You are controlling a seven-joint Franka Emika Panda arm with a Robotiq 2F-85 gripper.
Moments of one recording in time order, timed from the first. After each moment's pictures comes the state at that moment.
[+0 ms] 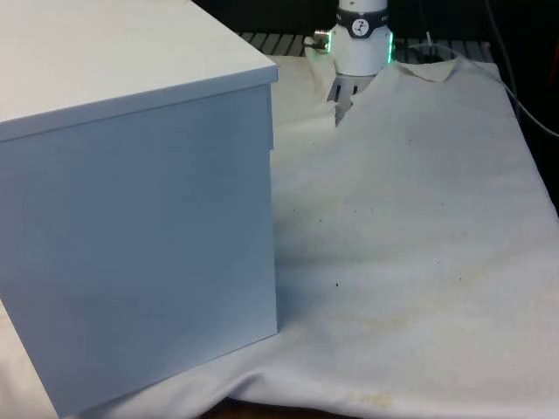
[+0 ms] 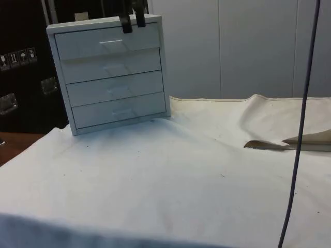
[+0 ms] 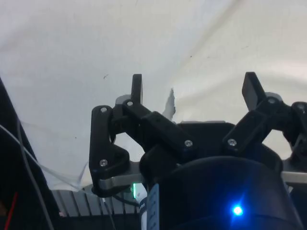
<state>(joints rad) 0.61 0.07 -0.63 -1.86 -0.02 1.89 -0.03</state>
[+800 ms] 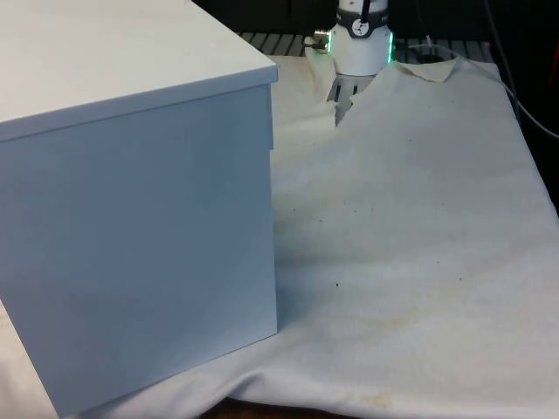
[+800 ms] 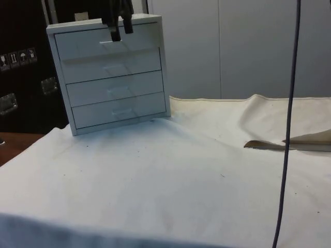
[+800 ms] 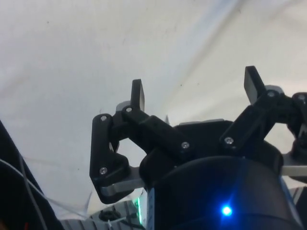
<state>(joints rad) 0.60 0.23 -0.68 -1.75 0.04 1.93 -0.14</state>
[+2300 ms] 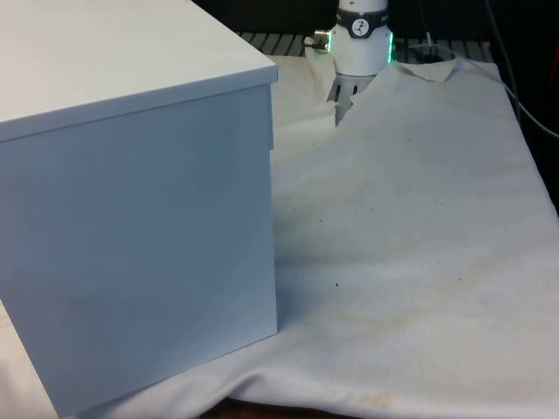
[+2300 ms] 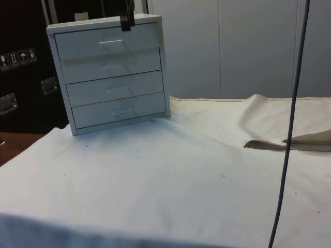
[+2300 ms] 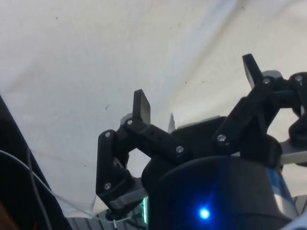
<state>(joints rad) 0.60 0.12 -0.69 -1.83 0.04 1.97 -0.38</state>
